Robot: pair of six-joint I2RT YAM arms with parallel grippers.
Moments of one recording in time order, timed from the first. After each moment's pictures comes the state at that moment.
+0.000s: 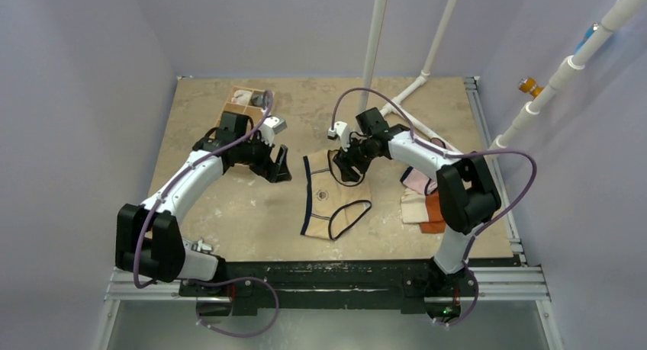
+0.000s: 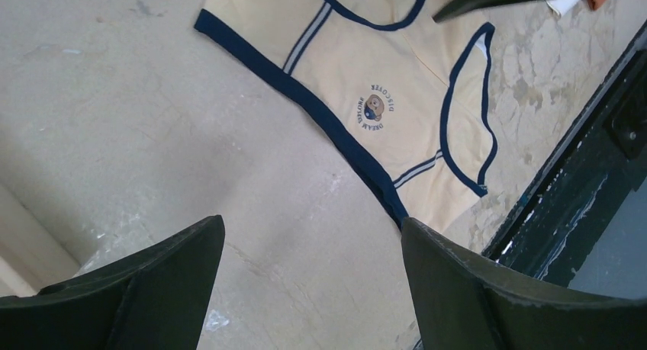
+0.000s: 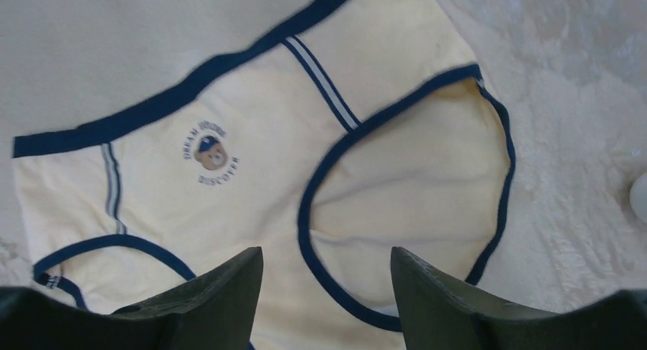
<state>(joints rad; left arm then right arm) -0.27 1.39 1.01 -0.56 0.59 0.19 0.48 1.83 1.26 -0.53 -0.46 -0.49</state>
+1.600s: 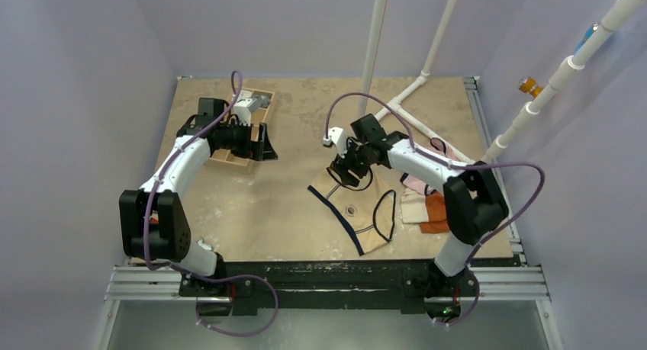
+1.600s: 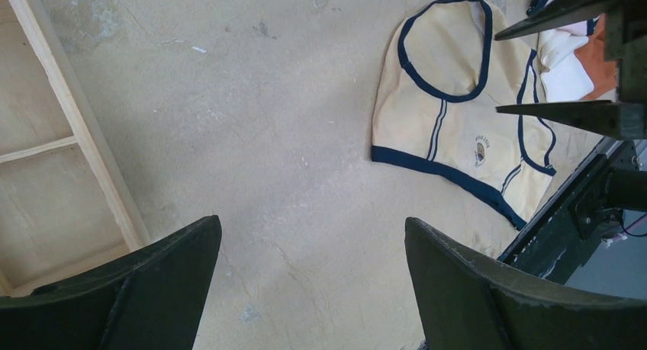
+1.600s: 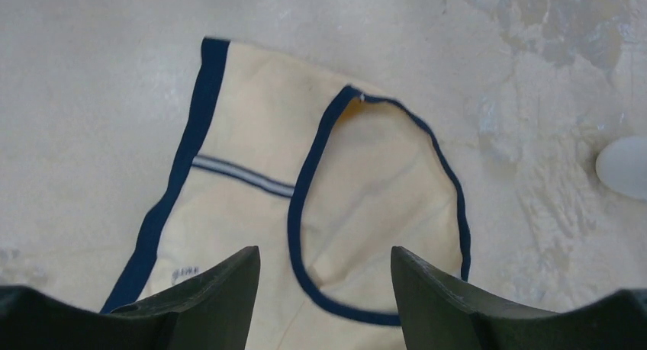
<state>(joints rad) -0.05 1.51 1.13 -0.57 0.66 0.06 0.57 1.65 1.15 -0.52 -0.29 -0.51</state>
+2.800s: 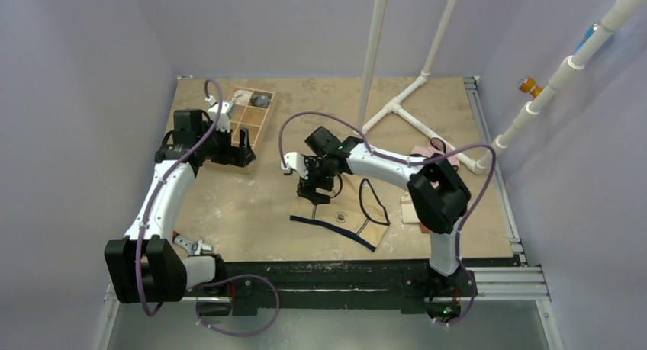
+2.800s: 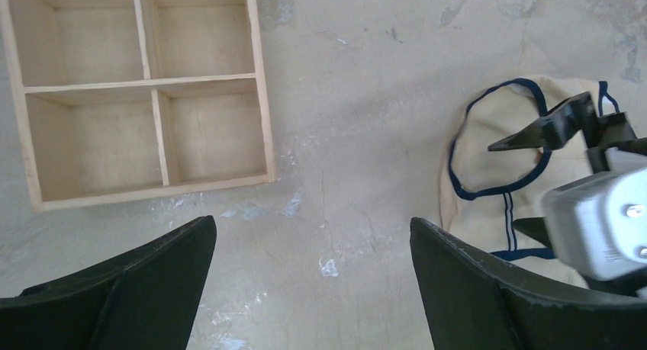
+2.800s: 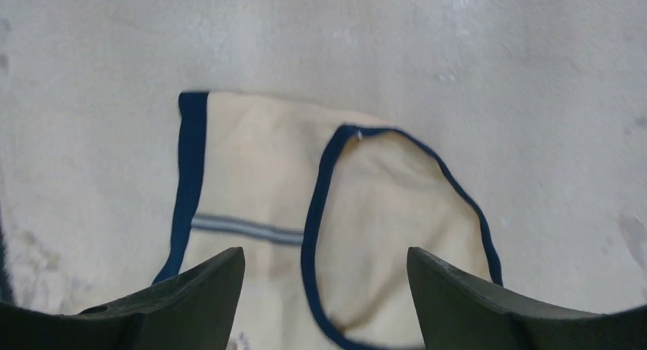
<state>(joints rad) 0.04 1.24 1.01 -0.56 0.40 0.10 0.82 1.99 1.46 -0.61 -0.36 -0.64</state>
